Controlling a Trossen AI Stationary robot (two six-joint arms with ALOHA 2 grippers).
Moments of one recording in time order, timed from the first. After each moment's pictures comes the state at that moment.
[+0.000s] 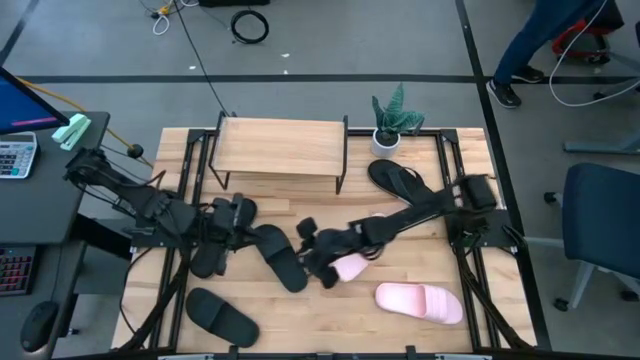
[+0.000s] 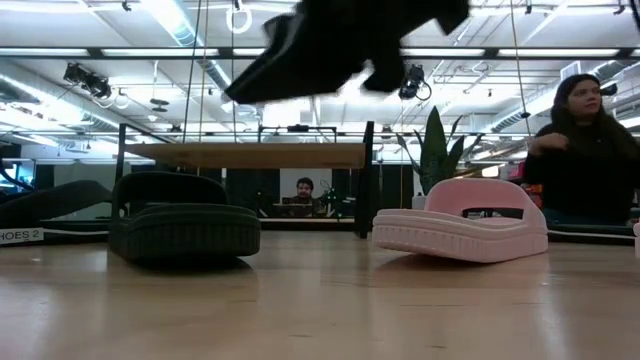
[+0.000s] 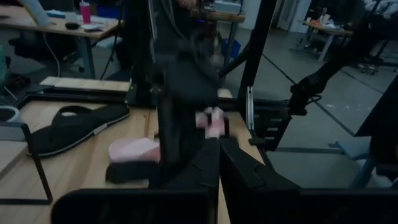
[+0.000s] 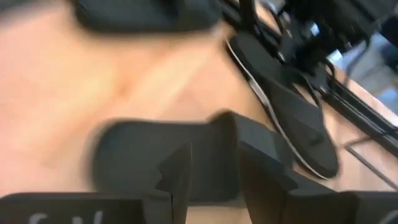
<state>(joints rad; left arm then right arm) -0.51 0.89 0.82 -0.08 -0.39 -0.22 0.23 1.97 1.33 0.07 0.09 -0.48</state>
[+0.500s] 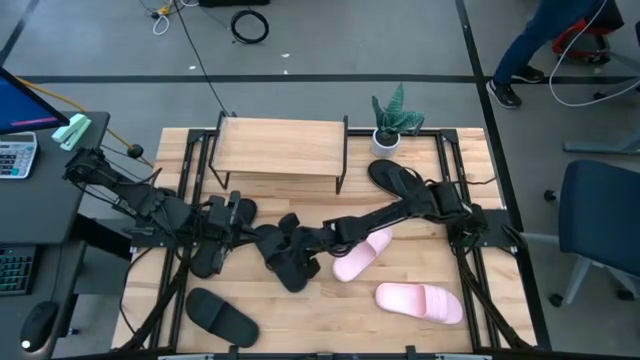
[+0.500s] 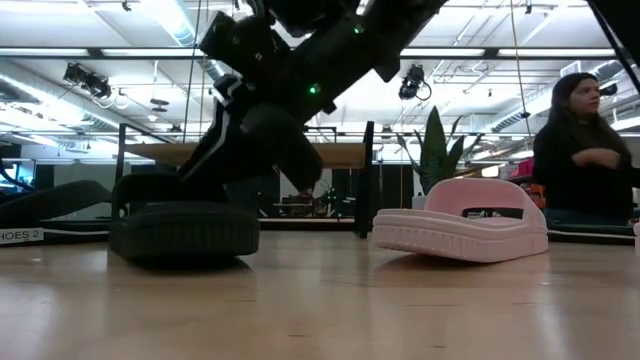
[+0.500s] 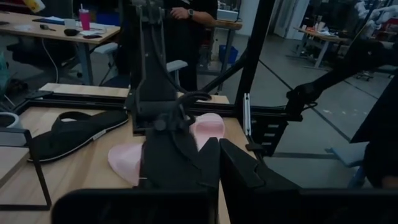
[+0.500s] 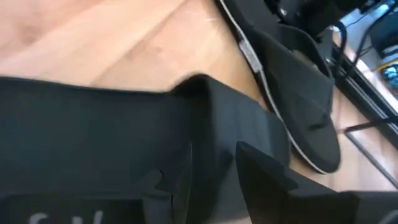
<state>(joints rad) -0.52 0.86 0.82 -0.08 -0.39 -0.22 0.16 2.20 1.52 0.02 0.13 -0.57</state>
